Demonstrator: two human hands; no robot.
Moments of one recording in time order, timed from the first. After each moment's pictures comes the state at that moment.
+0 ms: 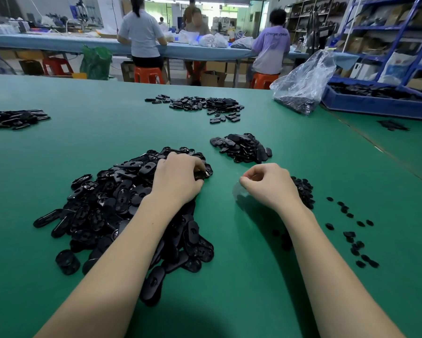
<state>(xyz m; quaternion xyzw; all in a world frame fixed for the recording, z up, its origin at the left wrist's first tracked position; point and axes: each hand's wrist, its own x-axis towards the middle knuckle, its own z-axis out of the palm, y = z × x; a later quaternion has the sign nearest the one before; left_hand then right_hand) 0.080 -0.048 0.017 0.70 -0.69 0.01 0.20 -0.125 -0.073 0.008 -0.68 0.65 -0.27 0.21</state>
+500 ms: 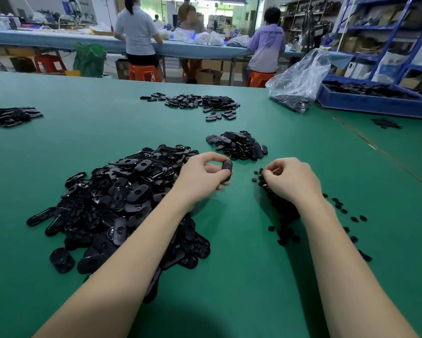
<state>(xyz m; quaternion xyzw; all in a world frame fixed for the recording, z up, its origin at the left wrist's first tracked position) 0.040 -0.048 0.009 0.54 -0.55 -0.43 0.47 -0.163 -0.079 0.014 -0.65 0.71 -0.23 0.13</state>
